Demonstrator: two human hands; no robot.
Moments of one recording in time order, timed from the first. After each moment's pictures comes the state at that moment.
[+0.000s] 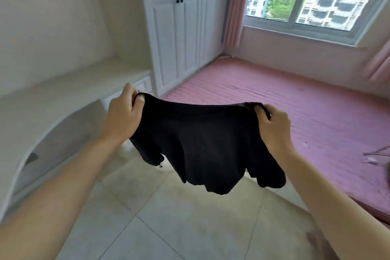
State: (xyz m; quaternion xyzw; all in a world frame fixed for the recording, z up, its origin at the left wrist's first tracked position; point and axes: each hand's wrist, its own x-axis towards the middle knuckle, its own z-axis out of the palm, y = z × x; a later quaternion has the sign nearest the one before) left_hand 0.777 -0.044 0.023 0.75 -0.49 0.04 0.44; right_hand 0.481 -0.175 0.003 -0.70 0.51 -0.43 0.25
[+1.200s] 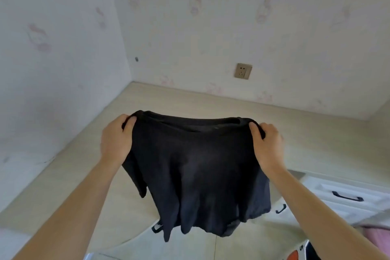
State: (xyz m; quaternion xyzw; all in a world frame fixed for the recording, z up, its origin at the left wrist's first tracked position) left_hand 1.254 0.239 -0.054 0.87 0.13 0.23 0.41; right_hand 1.259 -0.108 -0.042 -0.89 0.07 -0.19 0.40
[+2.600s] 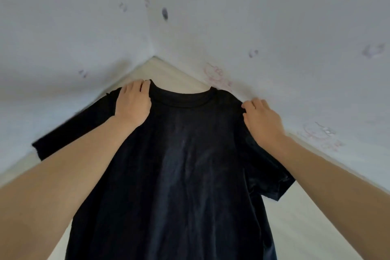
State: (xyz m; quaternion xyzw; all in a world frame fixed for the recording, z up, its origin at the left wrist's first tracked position) left_hand 1.781 0.429 -0.303 0.98 0.16 0.07 0.03; right_hand 1.885 0.094 -0.274 -0.96 -0.29 -0.02 -0.01
